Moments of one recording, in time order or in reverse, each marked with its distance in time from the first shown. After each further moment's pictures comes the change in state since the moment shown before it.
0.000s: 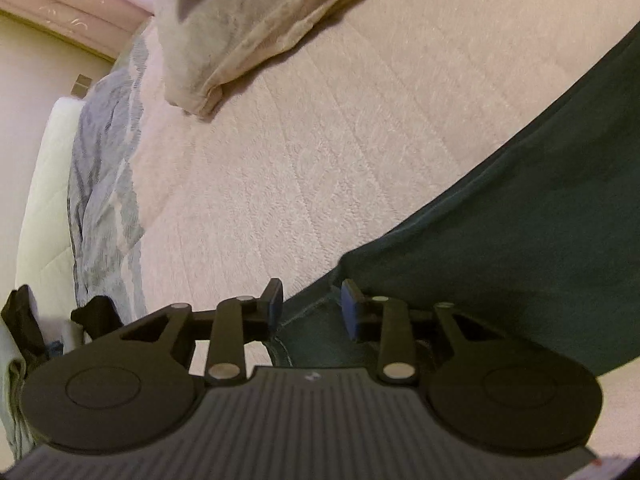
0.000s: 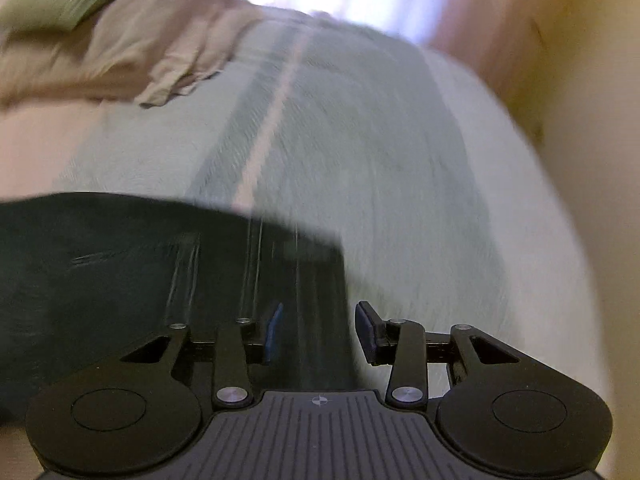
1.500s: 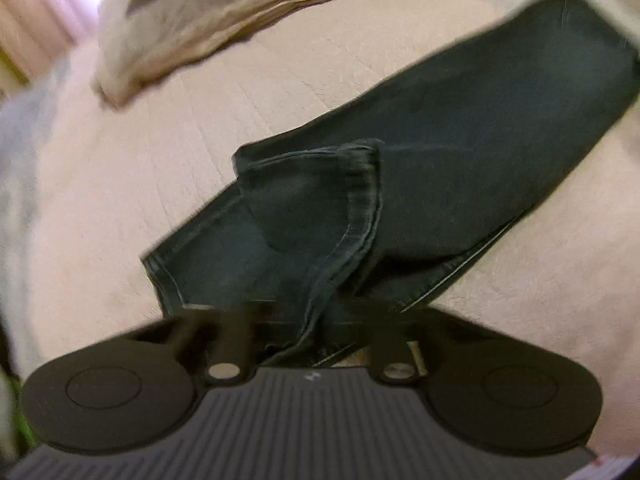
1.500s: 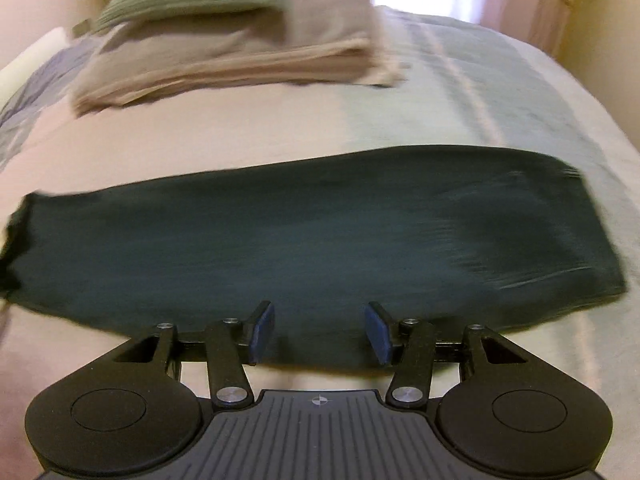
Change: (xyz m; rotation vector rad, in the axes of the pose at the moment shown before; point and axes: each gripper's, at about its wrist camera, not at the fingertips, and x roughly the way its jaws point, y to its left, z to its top) left arm 0.003 0.036 -0.151 -0.041 -0.277 -0.461; right arm -0.095 0.371 -0.046 0.072 0.012 0.130
